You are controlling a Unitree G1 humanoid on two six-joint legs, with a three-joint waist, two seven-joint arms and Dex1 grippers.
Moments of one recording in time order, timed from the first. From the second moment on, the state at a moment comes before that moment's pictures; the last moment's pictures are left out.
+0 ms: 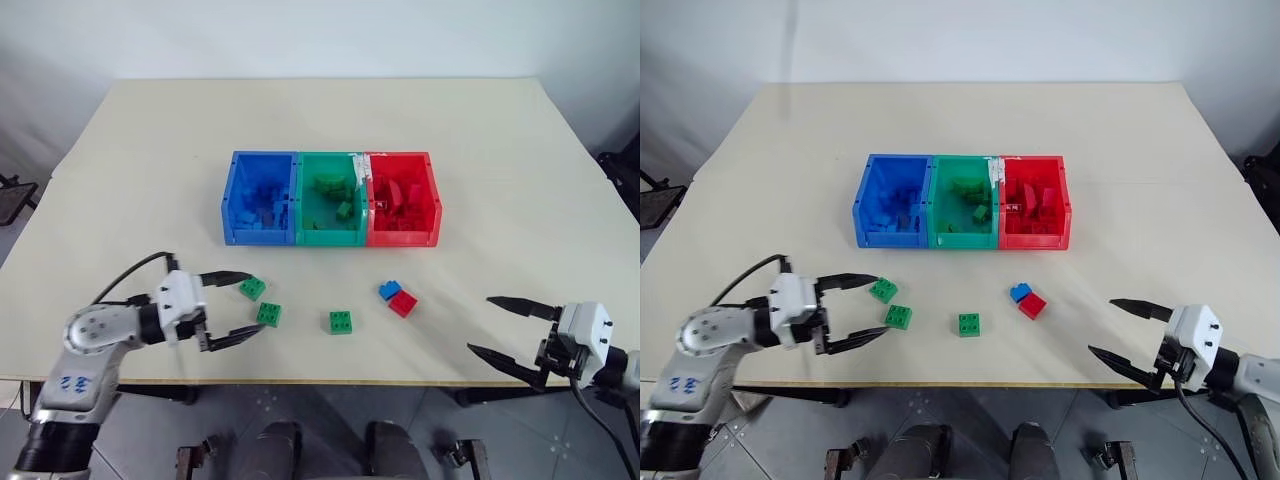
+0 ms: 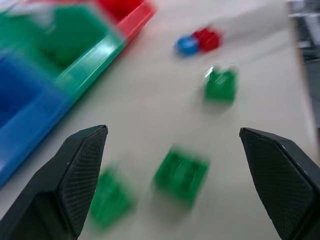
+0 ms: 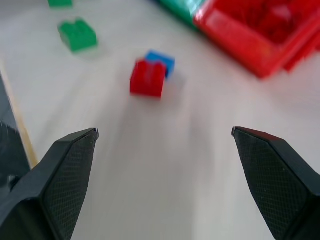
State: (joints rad) left arm -0.13 0.68 0.04 -0.19 -0.39 0.02 -1.07; right arm 0.25 -0.78 -0.38 -0.14 0.48 -0.04 1.14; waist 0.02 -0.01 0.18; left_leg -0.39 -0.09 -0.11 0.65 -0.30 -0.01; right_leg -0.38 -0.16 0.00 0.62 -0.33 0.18
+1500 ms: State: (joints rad) left arm 0.14 0.66 0.35 -0.25 -0.49 0.06 -0.95; right arm -0.59 -0.55 -0.04 -0.06 0.35 0.58 0.63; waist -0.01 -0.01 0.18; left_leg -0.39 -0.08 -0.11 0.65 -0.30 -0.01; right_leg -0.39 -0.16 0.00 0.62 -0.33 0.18
